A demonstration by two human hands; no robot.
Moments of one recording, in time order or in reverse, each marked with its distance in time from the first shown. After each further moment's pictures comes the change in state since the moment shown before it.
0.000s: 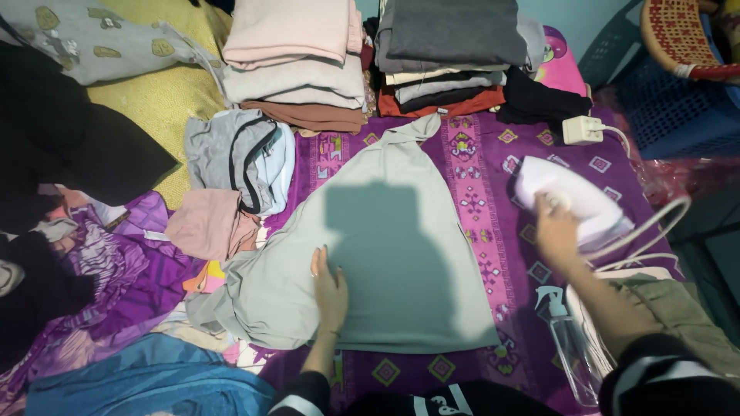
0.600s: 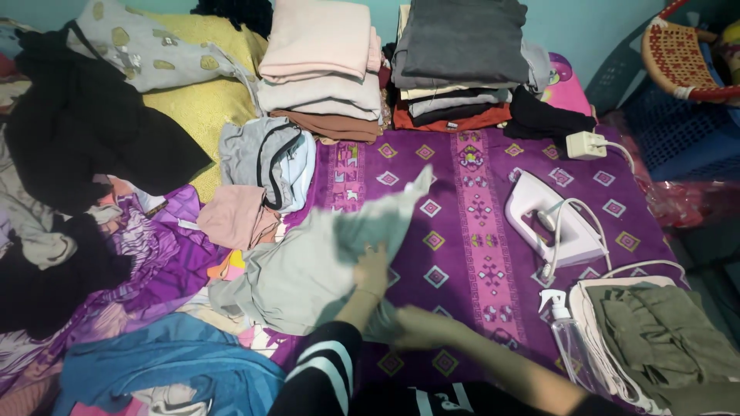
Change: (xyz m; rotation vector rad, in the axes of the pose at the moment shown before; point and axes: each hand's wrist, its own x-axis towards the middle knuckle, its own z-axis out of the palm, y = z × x) left_hand 0.023 0.049 0.049 0.786 -0.441 -0.015; right_hand -0.129 -0.259 -0.122 0.948 -0.931 -0.667
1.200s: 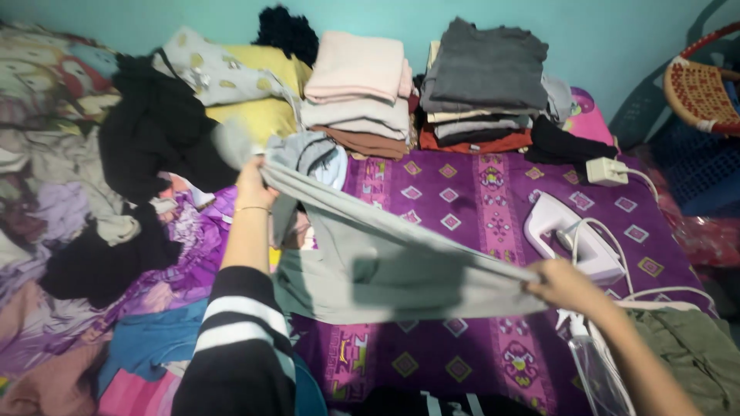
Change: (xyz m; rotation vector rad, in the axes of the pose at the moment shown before) left_hand 0.167 -0.268 -0.209 -2.041 0.180 -0.291; right_hand -0.144 0.066 -0.148 -0.289 0.305 0.490
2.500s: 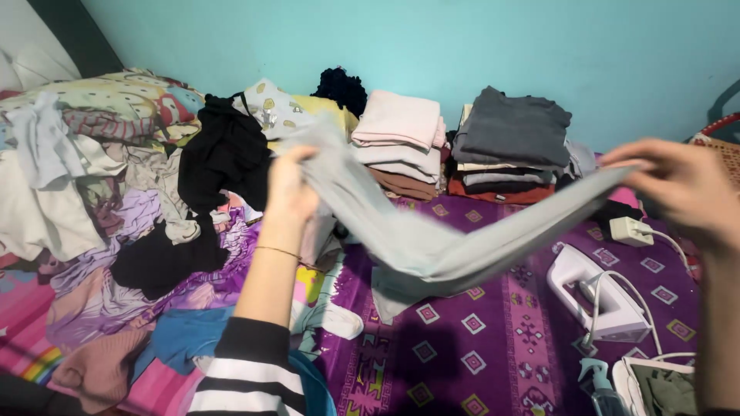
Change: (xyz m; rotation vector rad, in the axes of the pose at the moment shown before) left_hand -0.252 0.075 0.162 -0.111 -0.222 0.382; right_hand -0.062 -0.087 -0.231 0.363 0.780 -0.698
